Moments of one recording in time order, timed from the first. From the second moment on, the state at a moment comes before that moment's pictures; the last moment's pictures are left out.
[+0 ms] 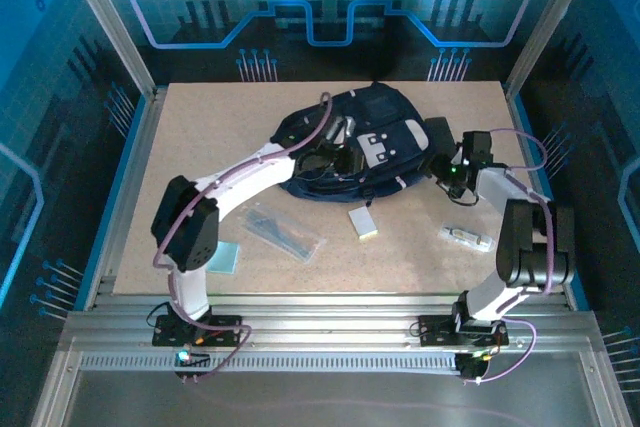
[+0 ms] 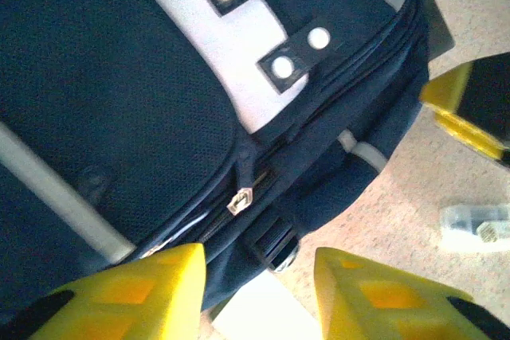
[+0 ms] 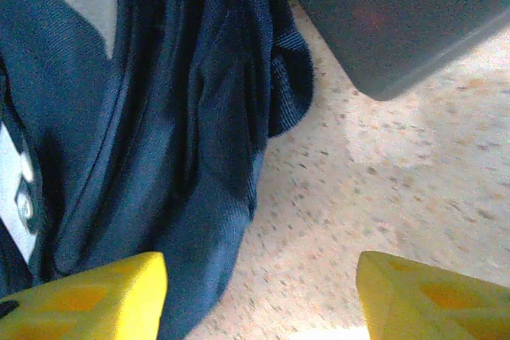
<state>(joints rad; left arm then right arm) -0.65 1.92 1.60 -0.54 0.13 -0.48 -0.09 1.63 0.92 -0.29 -0.35 0.61</state>
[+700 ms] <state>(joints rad) -0.73 2.34 2.05 -0.80 -0.06 -0.26 -0.05 1.82 0.92 -0.01 -0.57 0.77</state>
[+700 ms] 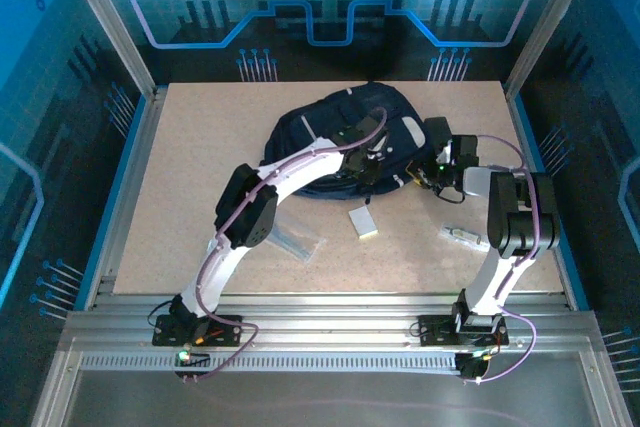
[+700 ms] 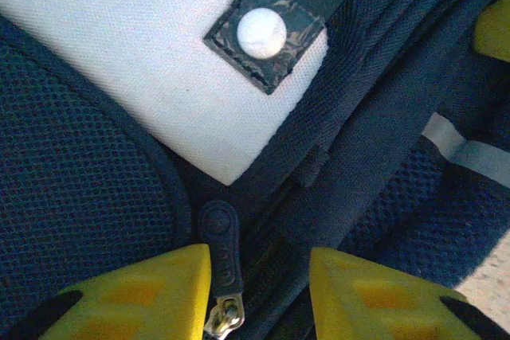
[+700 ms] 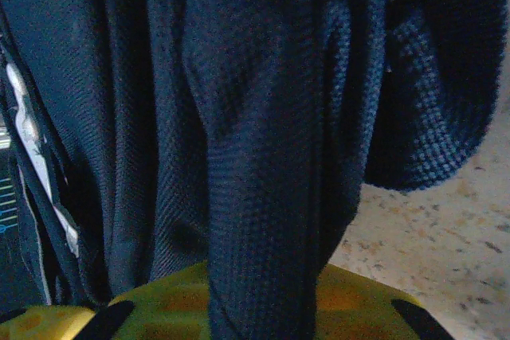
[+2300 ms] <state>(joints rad) -0.61 2.03 1.60 -0.62 -0.19 -0.37 0.00 1.84 0.95 -0.03 -0.54 0.78</state>
